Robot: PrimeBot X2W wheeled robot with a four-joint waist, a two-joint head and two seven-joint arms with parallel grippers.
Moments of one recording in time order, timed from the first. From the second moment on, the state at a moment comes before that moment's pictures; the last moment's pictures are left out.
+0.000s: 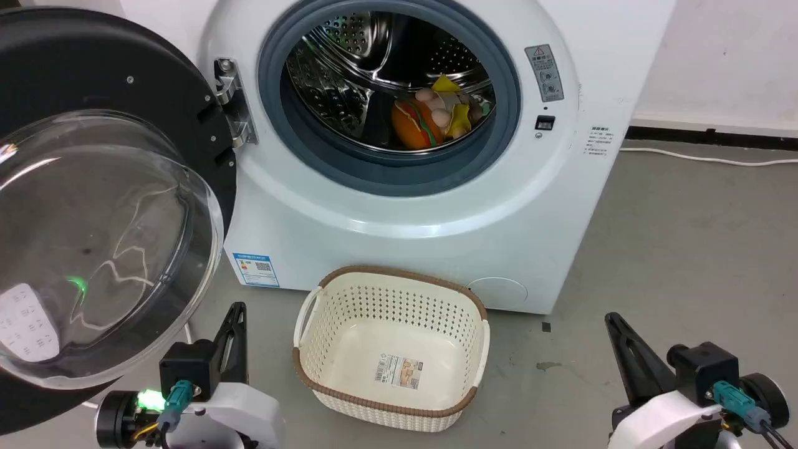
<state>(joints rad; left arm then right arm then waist) -0.01 0.05 0.00 0.00 0.00 0.00 0.00 0.01 -0.05 0.00 0.00 0.01 0.13 0.00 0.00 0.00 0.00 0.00</state>
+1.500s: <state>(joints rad) -0.01 0.05 0.00 0.01 0.00 0.01 0.00 0.01 -0.05 0.00 0.01 0.01 0.13 0.00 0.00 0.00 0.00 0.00</state>
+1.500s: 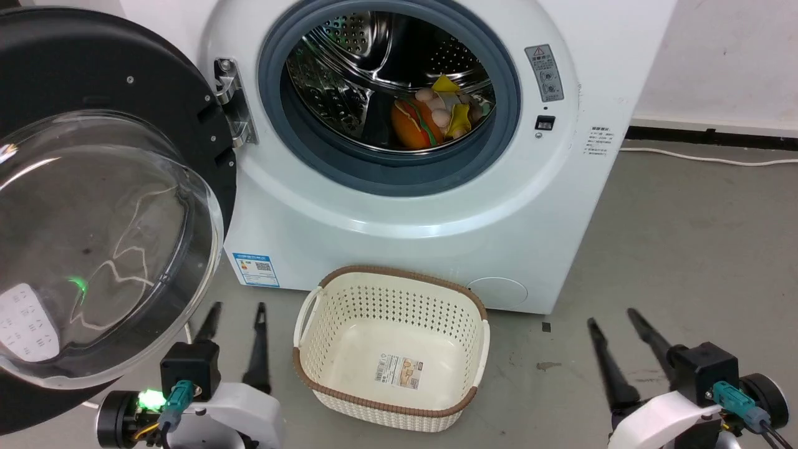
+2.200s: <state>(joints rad) -0.01 0.05 -0.02 0.02 -0.09 0.00 -0.04 0.02 -0.05 0.01 0.02 0.07 0.13 -0.04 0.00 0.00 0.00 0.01</state>
